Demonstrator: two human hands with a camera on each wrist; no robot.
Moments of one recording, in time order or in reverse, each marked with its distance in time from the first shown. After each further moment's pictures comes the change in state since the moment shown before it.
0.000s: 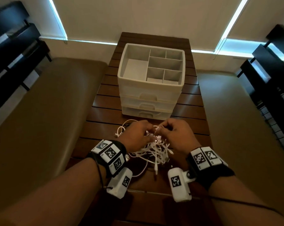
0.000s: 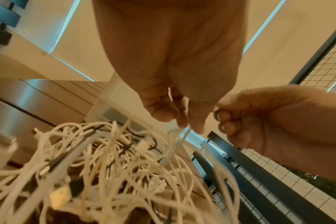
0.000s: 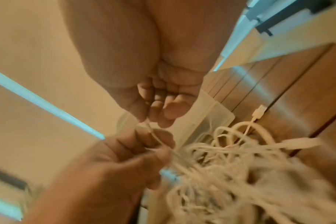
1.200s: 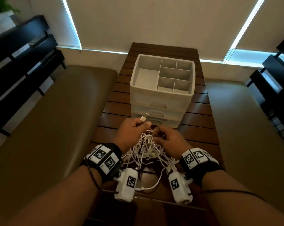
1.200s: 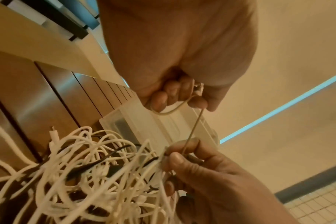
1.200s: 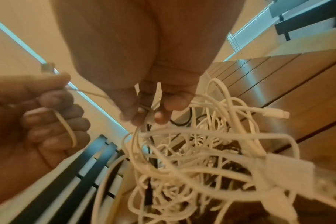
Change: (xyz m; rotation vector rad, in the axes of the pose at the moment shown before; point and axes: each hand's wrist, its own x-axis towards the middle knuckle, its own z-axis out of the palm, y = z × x) left_hand -0.016 -0.015 -0.035 -0.507 0.307 -0.179; right_hand 0.023 -0.001 0.036 -0.033 -0.175 -0.117
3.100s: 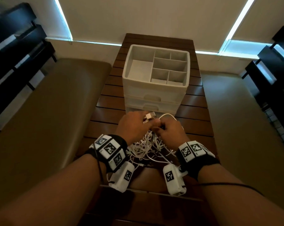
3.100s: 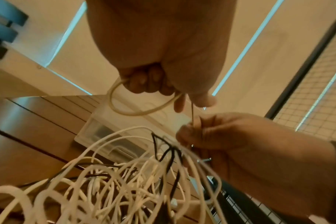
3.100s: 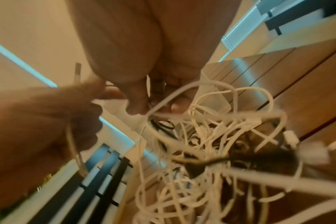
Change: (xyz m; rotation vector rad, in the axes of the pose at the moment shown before) left_hand 0.007 0.021 0.021 0.633 -0.030 0.153; right_hand 0.000 -0.002 -0.010 -0.139 0.104 0.042
